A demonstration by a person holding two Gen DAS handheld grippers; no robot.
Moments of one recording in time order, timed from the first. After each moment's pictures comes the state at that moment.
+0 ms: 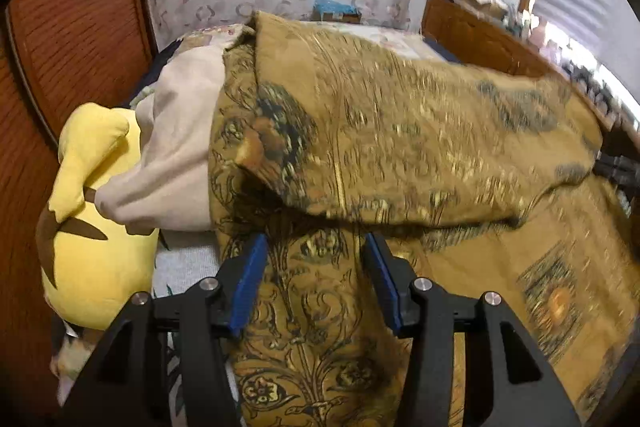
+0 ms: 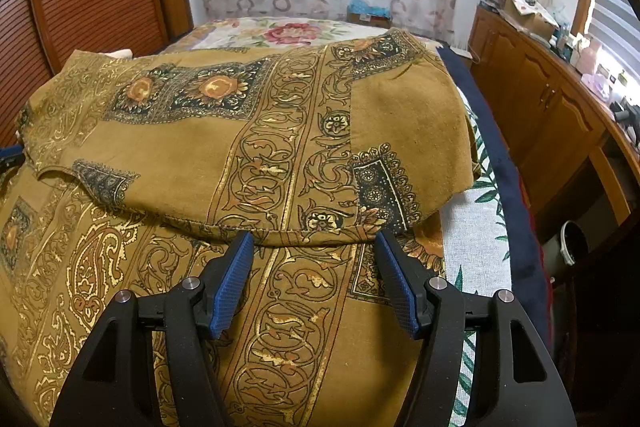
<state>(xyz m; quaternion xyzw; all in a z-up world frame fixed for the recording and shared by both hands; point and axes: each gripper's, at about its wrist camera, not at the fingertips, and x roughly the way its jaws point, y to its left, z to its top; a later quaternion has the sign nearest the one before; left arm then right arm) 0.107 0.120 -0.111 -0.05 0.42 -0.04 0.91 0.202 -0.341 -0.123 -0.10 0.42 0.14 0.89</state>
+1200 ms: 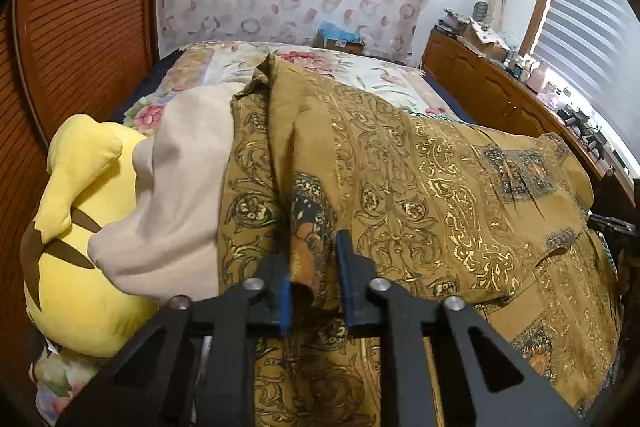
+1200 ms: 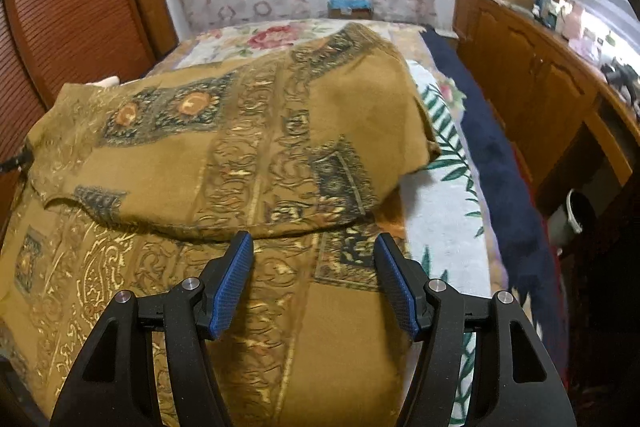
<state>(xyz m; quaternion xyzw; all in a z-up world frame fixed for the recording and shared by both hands) 0.137 0.135 -0.097 -0.09 0.38 -0.04 0.92 0.211 -0.380 -0.113 -0.03 0.44 0.13 0.89</state>
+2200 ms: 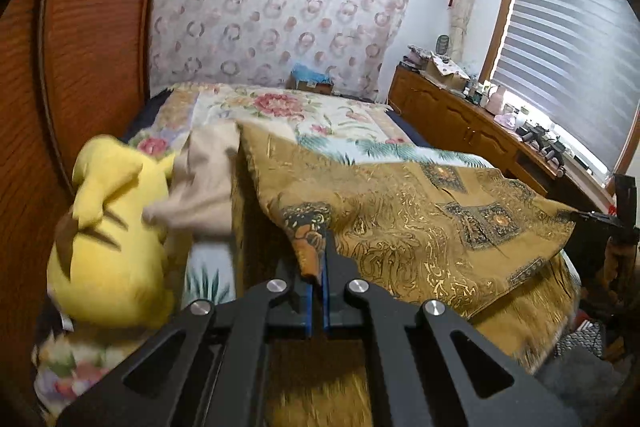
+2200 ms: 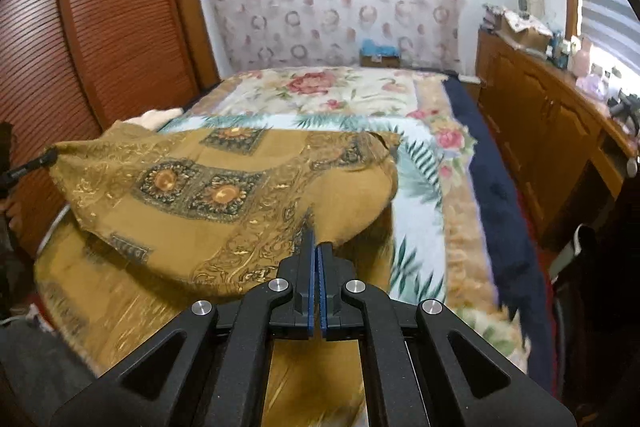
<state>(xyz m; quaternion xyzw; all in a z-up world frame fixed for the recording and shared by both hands) 0.005 0.143 -0.041 -0.11 0.31 -0.09 0.94 0.104 -0.404 -0.035 -0.03 0.36 0.20 0.91</state>
